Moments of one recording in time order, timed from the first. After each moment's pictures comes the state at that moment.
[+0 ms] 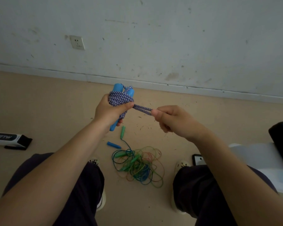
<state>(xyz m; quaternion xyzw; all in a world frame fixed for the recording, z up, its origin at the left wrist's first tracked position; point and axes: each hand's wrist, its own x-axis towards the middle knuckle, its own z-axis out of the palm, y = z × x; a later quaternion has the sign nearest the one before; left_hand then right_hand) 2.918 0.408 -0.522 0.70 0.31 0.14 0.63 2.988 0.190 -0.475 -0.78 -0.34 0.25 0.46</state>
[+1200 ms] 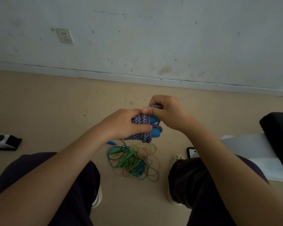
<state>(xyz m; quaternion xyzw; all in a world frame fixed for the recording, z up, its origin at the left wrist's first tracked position) 2.904 0.366 -0.510 0.91 0.03 -0.08 0.41 2.999 0.197 -0.486 -0.82 -0.39 0.11 0.42</state>
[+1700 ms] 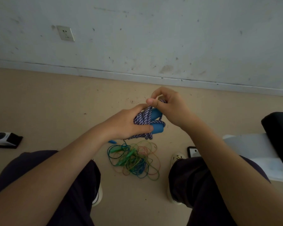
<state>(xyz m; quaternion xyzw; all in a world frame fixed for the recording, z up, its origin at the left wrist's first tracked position) 2.905 0.367 -0.516 0.91 0.00 -0.09 0.41 3.002 0.200 -0.486 -0.78 -0.31 0.15 0.52</state>
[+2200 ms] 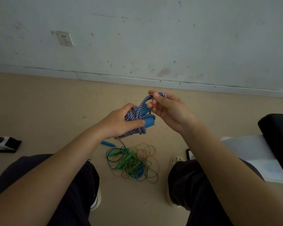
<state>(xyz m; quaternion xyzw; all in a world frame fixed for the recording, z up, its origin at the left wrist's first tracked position) 2.911 0.376 -0.522 0.87 0.08 -0.05 0.48 3.011 0.198 -0.495 -0.53 -0.12 0.33 0.77</state>
